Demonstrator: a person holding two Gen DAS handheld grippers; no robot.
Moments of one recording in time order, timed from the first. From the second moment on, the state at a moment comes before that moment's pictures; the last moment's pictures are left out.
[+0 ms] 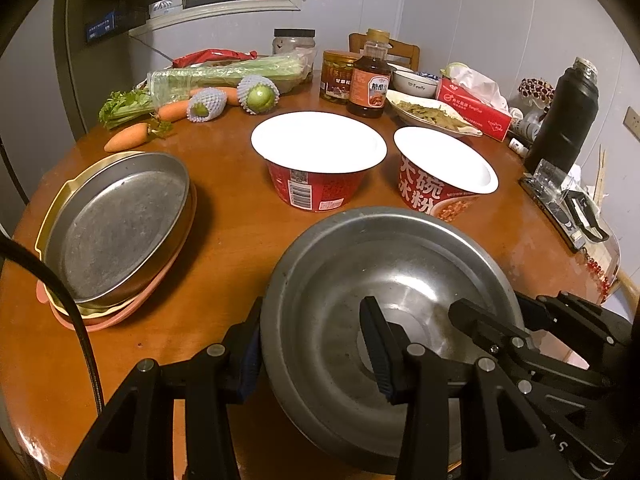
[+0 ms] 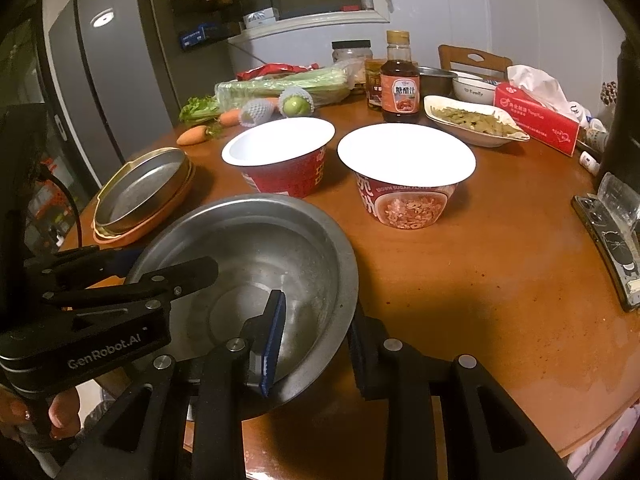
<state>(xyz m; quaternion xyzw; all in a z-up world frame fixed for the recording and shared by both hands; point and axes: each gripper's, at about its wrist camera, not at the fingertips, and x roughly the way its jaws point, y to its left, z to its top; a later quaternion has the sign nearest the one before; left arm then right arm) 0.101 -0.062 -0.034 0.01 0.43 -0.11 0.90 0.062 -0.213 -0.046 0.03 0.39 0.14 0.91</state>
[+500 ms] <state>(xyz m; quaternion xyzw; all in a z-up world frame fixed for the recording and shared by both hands) 0.097 -0.049 -0.020 0.00 0.42 -0.10 0.90 0.060 -0.220 -0.034 0.05 0.39 0.14 0.91</state>
